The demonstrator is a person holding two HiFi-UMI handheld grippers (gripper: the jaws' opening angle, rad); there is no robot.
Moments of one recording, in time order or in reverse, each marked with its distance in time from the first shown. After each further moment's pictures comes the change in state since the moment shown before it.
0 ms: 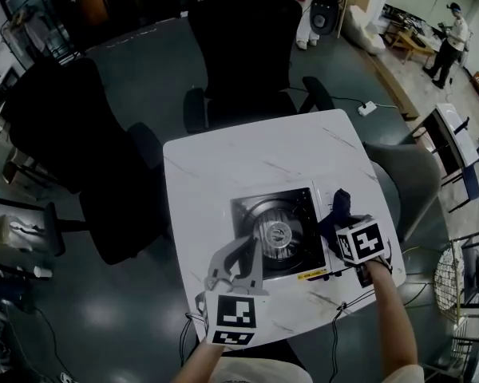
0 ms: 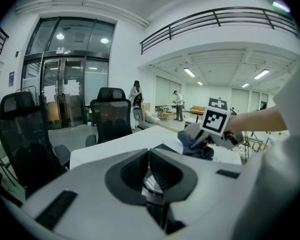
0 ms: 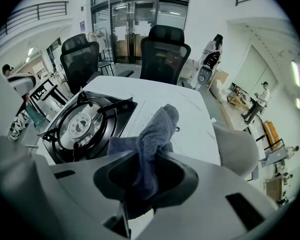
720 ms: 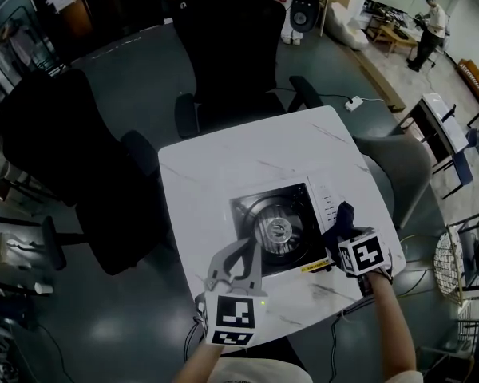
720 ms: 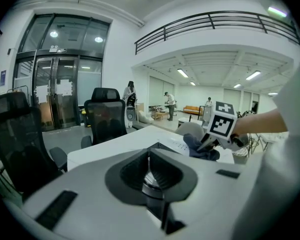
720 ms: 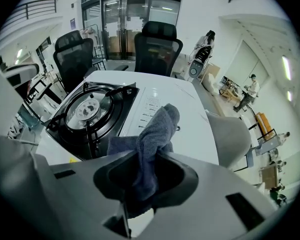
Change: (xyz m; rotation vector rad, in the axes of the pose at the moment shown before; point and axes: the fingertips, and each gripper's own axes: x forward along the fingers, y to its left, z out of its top) left arm -0.017 0.000 -0.006 0.026 -0.001 -0.078; right arm -0.023 0.016 -0.052 0.069 0.051 -0.063
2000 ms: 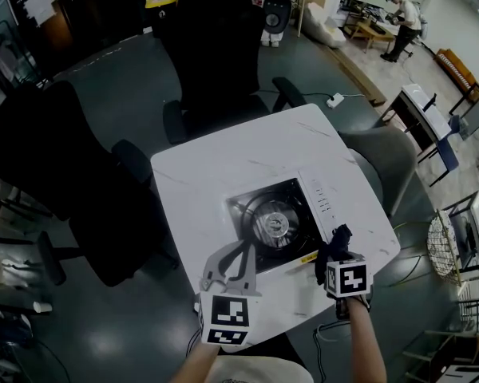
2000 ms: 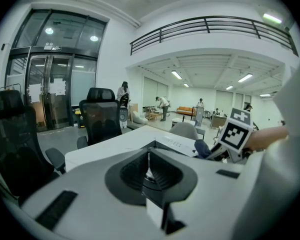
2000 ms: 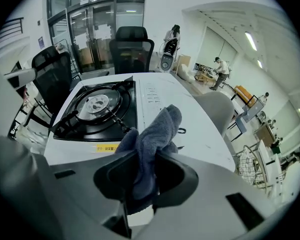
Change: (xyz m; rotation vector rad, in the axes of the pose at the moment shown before) left arm -0.022 0.007 -0.004 0.025 -0.015 -0.082; right arm -0.032 0.055 -0.060 0.326 -0.016 -0.112
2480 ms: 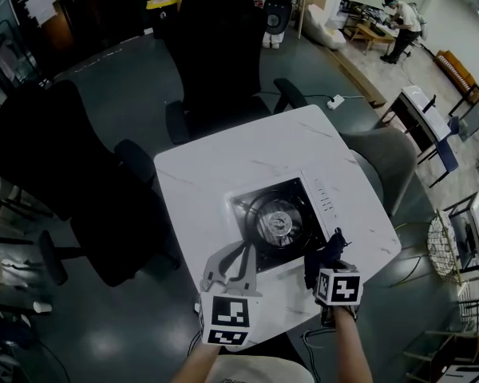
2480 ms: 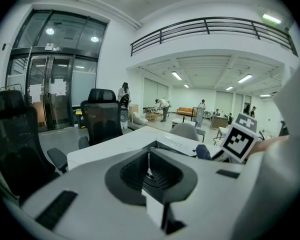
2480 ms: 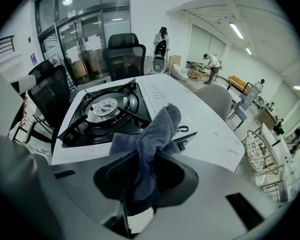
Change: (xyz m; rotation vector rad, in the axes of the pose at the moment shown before) left arm -0.010 0.006 -0.003 -0.003 -0.010 0.001; right arm -0.001 0.036 -0.015 0.142 -0.047 0.024
